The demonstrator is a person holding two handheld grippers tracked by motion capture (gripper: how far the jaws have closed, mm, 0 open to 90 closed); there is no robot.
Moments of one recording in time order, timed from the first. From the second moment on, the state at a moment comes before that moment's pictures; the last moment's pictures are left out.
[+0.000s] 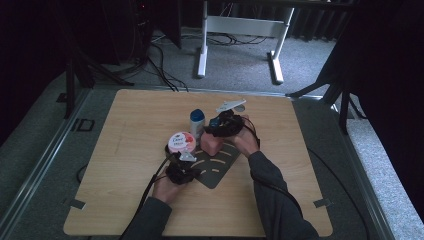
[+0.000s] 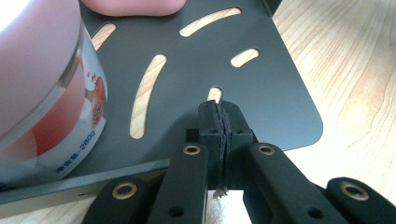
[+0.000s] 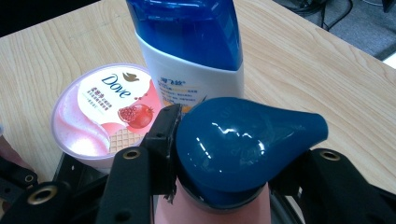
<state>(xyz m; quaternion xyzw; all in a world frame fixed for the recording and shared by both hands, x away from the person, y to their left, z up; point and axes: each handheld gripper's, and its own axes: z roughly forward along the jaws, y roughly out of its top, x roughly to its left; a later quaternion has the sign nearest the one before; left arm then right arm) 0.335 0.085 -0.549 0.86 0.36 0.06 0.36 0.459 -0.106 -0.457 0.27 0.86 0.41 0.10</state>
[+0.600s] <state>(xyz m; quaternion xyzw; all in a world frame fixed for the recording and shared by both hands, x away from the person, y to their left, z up) 0.335 0.085 -0.549 0.86 0.36 0.06 0.36 0.463 -0.107 -0.459 0.26 0.86 0.42 0.11</state>
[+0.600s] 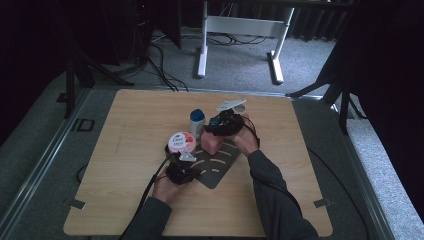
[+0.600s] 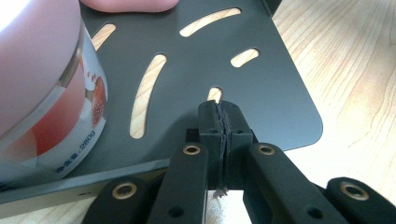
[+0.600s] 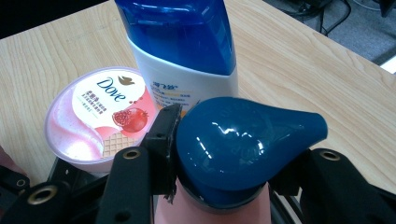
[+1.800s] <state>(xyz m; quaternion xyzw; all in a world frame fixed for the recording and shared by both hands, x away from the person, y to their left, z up) 0.335 0.086 -0.550 0.86 0.36 0.06 0.36 0.473 -0.109 -0.460 0.26 0.86 0.43 0.11</state>
